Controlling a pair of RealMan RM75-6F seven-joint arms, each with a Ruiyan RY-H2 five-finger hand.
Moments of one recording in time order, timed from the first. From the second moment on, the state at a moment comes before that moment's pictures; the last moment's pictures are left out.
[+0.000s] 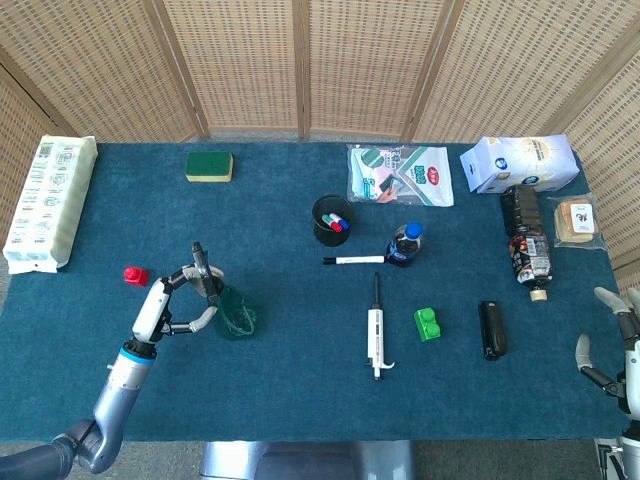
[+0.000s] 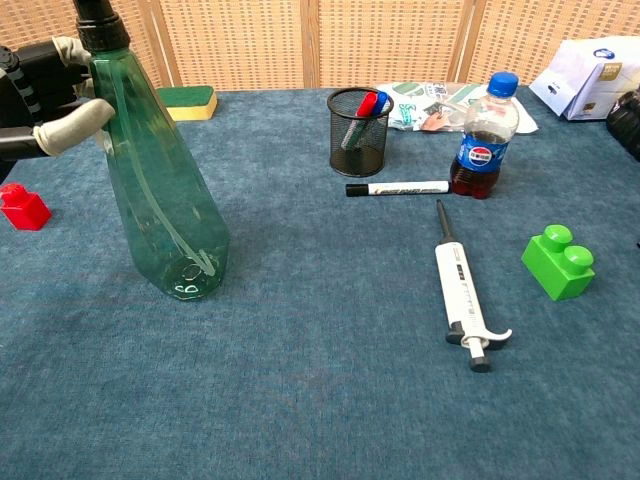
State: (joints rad) left arm -0.45 -1.71 -0.07 -1.13 1.64 1.54 -0.89; right arm -0.03 -1.09 0.14 -1.72 -1.48 1.64 0.28
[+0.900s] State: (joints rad) left arm -0.41 -1.68 -0.06 -1.16 1.64 1.59 -0.86; right arm -0.03 -1.09 0.14 -1.73 -1.49 1.64 0.28
